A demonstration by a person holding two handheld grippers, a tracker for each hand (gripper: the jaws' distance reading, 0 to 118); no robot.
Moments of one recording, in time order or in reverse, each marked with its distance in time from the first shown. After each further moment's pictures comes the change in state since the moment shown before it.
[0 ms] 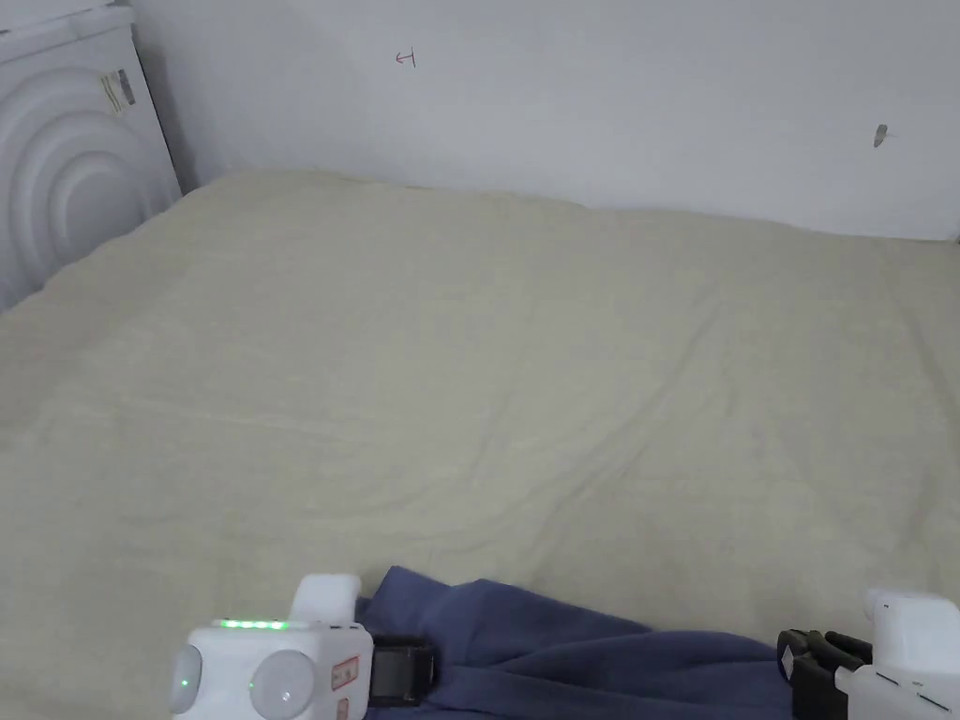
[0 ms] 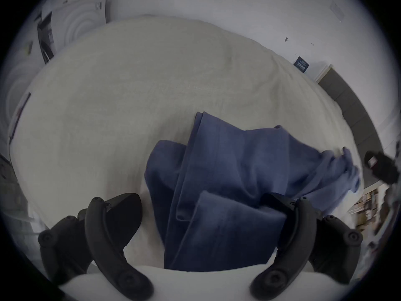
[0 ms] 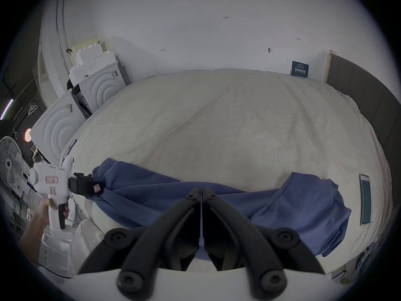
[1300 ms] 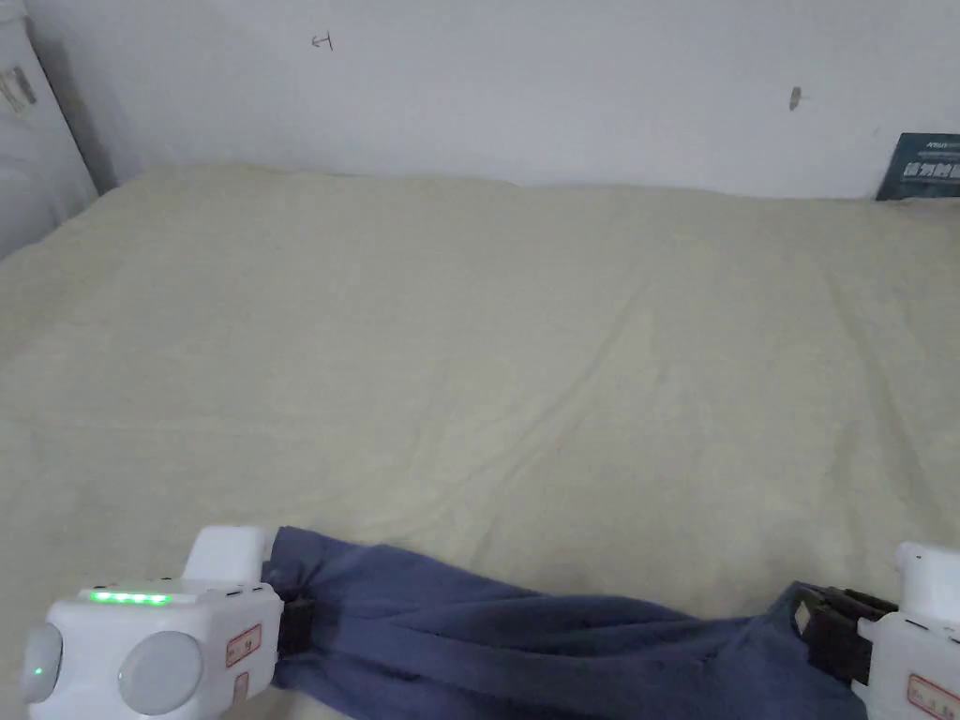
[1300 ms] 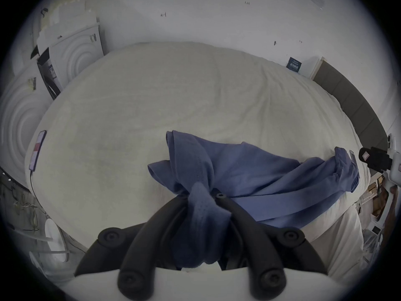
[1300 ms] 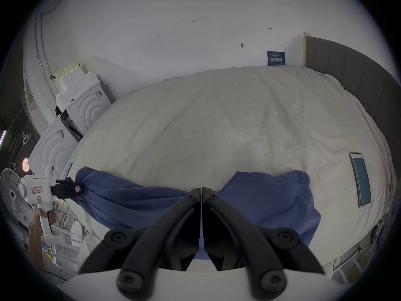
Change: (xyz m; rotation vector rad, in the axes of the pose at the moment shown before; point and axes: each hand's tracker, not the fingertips) left arm 0.010 0.035 0.070 0.090 0.035 -0.103; right arm 0.057 -0.001 0.026 0.035 -0.045 -0.168
